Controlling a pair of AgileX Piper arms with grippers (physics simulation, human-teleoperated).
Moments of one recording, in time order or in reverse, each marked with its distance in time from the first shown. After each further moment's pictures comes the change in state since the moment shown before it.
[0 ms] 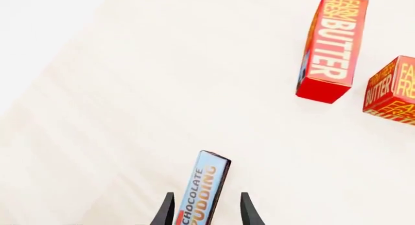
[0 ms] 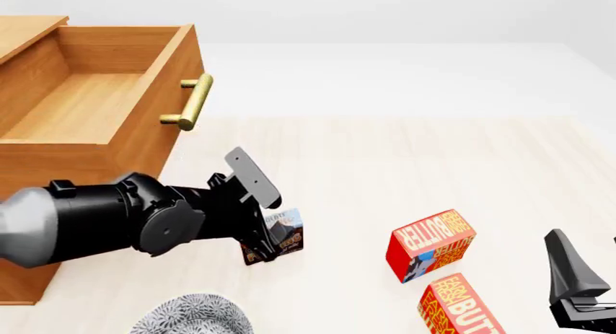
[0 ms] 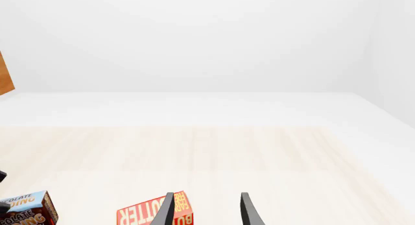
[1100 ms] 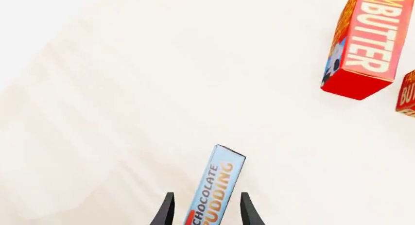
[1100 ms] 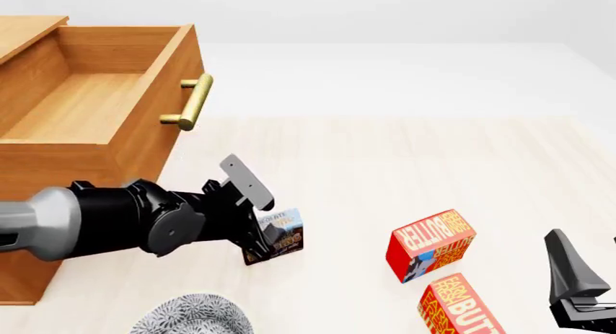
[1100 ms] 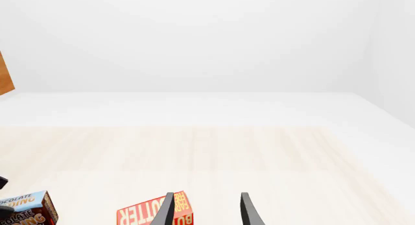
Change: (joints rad) left arm 0.056 0.066 0.027 -0.060 -0.003; right arm 0.000 0.000 0.000 0.000 0.000
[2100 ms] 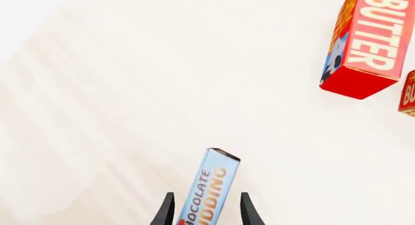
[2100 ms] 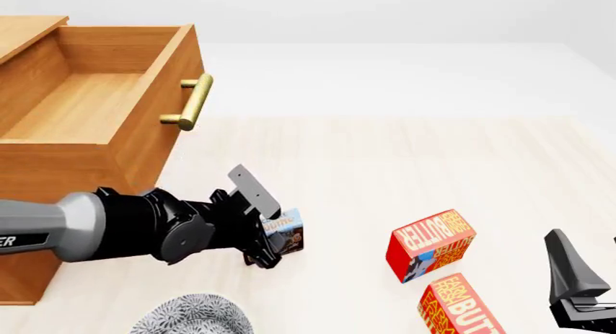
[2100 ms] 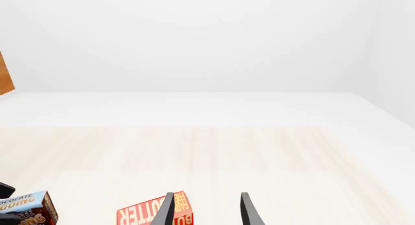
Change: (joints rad) left arm -0.018 0.065 0.011 -0.059 -0.064; right arm 0.000 0.000 0.000 0.000 0.000
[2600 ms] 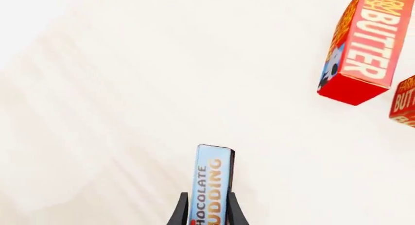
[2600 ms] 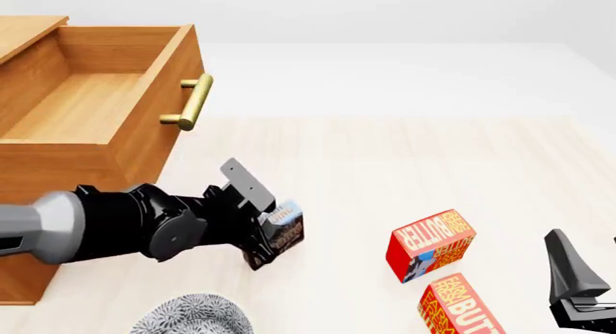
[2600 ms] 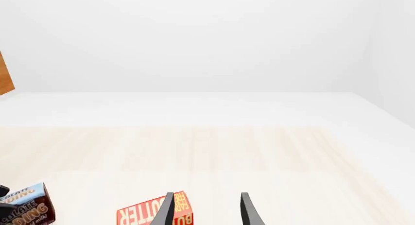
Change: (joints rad) left arm 0.003 -0.057 0.001 0.040 -0.027; right arm 0.000 0.000 0.000 0.000 0.000
